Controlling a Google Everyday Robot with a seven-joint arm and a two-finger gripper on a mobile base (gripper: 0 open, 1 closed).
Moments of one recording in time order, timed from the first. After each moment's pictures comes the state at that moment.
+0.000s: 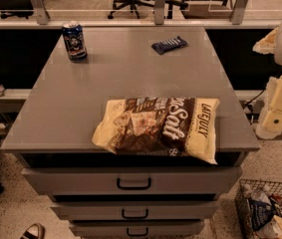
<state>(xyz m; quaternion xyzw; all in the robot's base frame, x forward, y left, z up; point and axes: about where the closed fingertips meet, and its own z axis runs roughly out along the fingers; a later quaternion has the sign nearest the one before) 0.438 -0.217 0.977 -0.60 0.78 -0.03 0.16</state>
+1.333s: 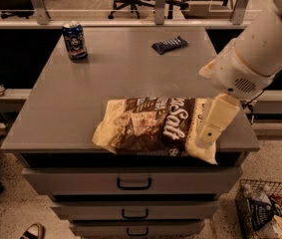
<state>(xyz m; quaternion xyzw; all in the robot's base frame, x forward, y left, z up) 0.466 -0.136 0.908 -0.62 0.76 0.06 0.20</state>
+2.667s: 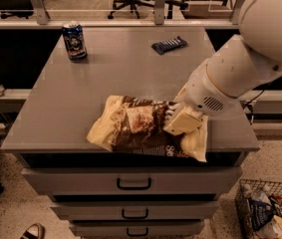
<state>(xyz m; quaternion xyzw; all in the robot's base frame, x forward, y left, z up) 0.459 -0.079 0.879 -0.59 0.77 0.11 0.23</state>
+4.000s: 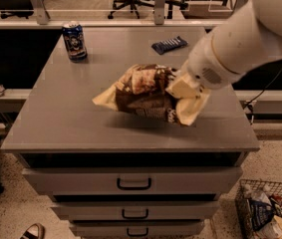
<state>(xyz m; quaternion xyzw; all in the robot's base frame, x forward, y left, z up) 0.497 -0.084 0.936 -0.52 0.79 0.05 0.31</state>
